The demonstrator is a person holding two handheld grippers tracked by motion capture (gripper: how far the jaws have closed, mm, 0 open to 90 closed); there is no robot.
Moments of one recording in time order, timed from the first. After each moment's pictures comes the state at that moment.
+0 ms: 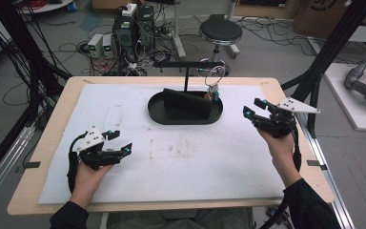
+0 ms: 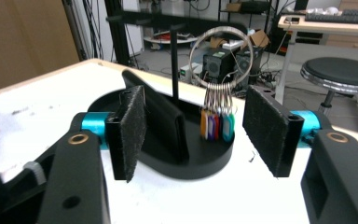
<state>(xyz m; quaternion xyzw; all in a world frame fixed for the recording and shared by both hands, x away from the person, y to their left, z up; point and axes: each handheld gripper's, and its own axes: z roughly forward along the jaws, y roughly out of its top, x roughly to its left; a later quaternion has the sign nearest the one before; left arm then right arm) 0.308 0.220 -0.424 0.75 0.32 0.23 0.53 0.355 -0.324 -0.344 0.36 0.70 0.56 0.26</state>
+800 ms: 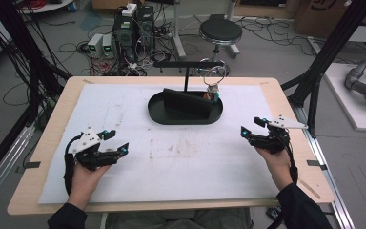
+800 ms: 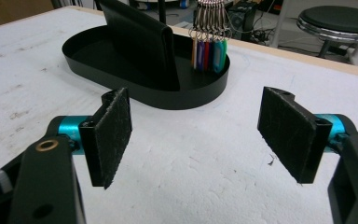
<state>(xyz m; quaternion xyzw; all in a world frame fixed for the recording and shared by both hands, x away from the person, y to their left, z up) 0.303 0.227 -0.421 0.74 0.32 0.25 0.53 0.348 -0.331 -0.399 0.39 0.73 0.50 0.25</state>
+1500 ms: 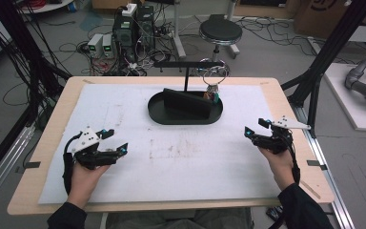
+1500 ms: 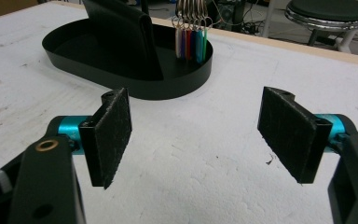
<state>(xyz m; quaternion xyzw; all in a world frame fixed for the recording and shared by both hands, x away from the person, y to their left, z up) 0.304 0.229 -0.421 0.74 0.32 0.25 0.53 0.351 -0.342 -0.406 0.42 0.73 0.48 0.25</state>
